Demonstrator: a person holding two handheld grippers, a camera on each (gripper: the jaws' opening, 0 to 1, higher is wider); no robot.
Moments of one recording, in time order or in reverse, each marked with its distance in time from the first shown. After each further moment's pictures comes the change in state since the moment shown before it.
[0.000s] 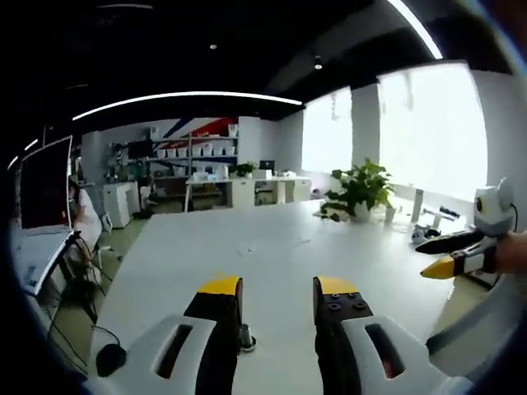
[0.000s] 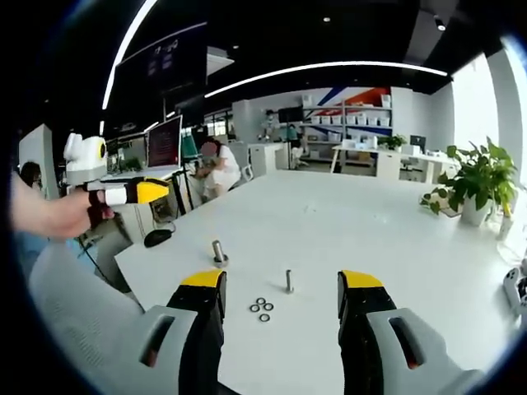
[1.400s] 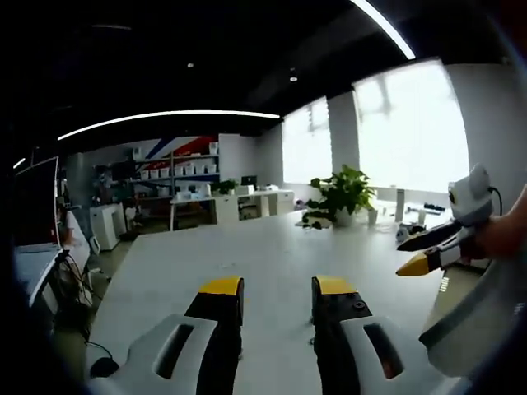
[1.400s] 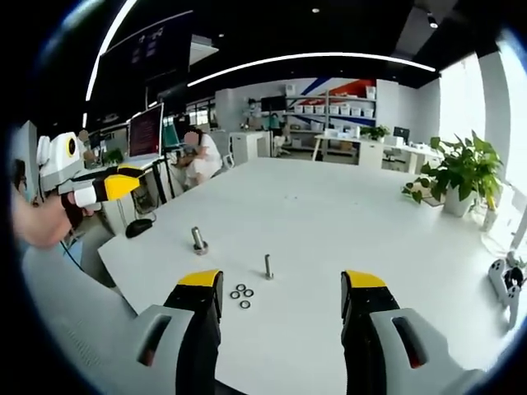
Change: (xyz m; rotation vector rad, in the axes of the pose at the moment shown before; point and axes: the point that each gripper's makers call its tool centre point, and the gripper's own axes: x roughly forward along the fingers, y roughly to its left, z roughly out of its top) left arm -0.003 -0.028 0.001 0.061 -0.054 -0.096; right arm -0.001 -0.020 -0.020 0.001 0.079 -0.106
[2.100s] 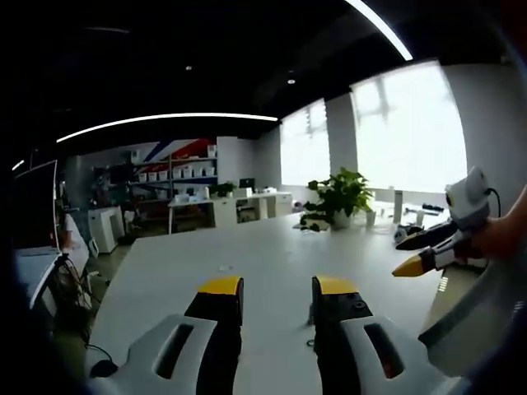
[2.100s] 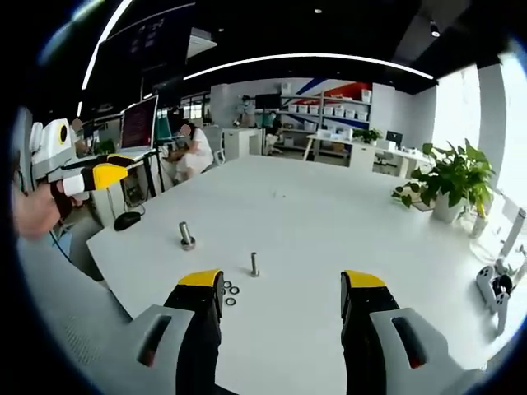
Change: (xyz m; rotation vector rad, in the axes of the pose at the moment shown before) left arm -0.001 -0.006 0.002 0.003 -0.005 -0.015; right arm -0.001 -0.012 -0.001 -0.040 0.008 -0.055
